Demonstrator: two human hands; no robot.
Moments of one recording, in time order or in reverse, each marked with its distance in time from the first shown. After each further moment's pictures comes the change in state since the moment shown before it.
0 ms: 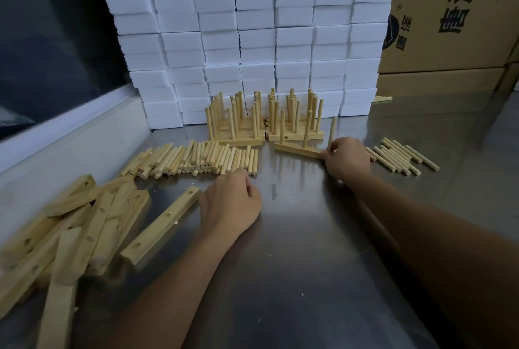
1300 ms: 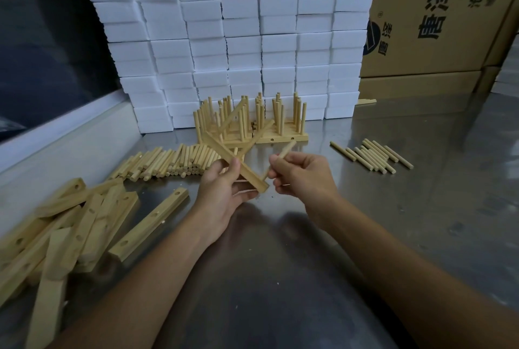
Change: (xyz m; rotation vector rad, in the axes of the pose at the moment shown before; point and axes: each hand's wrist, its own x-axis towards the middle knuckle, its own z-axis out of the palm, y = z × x) left_hand 0.000 0.022 -0.010 -1.459 -0.236 -0.407; right_hand -0.111 -0.045 -0.025 0.981 -0.302 -0.008
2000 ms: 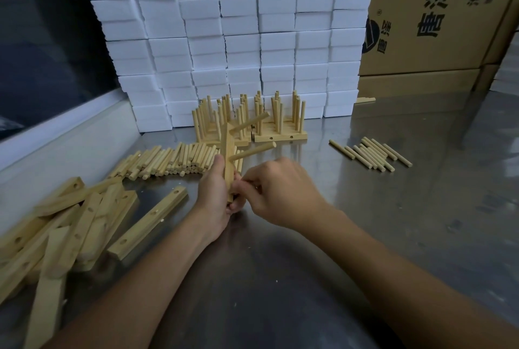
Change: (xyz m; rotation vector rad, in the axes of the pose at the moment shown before) left_hand 0.008 -0.007 -0.004 -0.051 0.052 -0.079; right_hand -0.018 -0.010 0.022 -1.055 -0.193 -0.688
